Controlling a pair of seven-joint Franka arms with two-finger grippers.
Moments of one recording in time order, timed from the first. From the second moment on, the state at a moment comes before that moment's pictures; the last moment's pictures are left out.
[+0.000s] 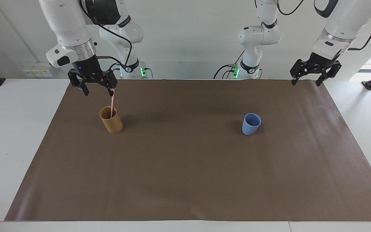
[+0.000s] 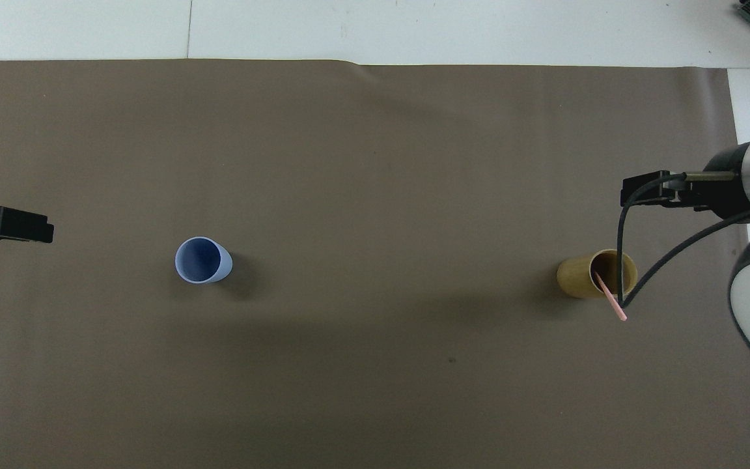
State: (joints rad) left arm 0.00 -0.11 -0.05 -1.67 -0.02 1.60 0.06; right arm -0.06 -0.03 0.13 -1.66 0.01 1.73 0.14
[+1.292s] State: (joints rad) left arm 0.00 -0.10 -0.06 -1.70 -0.04 1.60 0.06; right arm -0.06 -0.03 0.13 -1.66 0.01 1.73 0.14
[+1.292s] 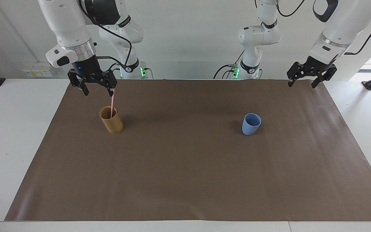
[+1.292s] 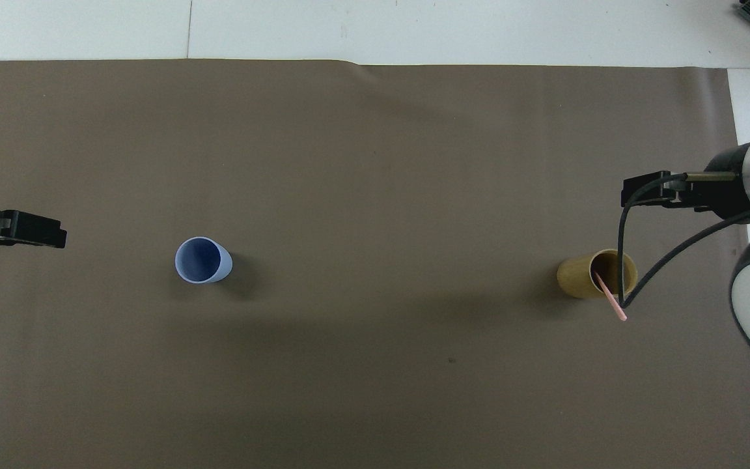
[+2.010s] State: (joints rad) left arm -0.05 -0.09 -0.08 -1.85 -0.04 1.73 -0.06; right arm -0.06 -0.03 0.13 -1.66 0.01 1.73 0.14
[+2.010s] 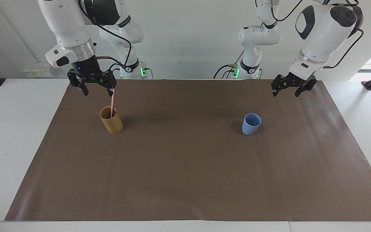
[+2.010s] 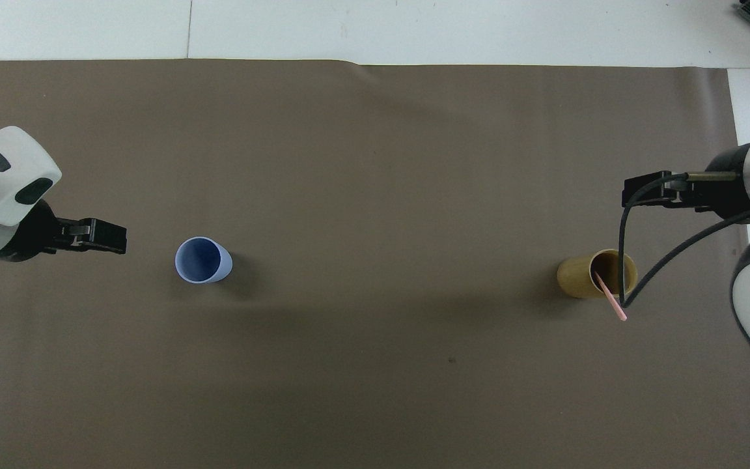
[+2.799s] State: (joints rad) left arm -0.09 -0.04 -0.09 -2.18 -0.08 2.18 -0.15; right arm -0.06 -0.03 0.12 -1.66 0.01 1.73 0.14
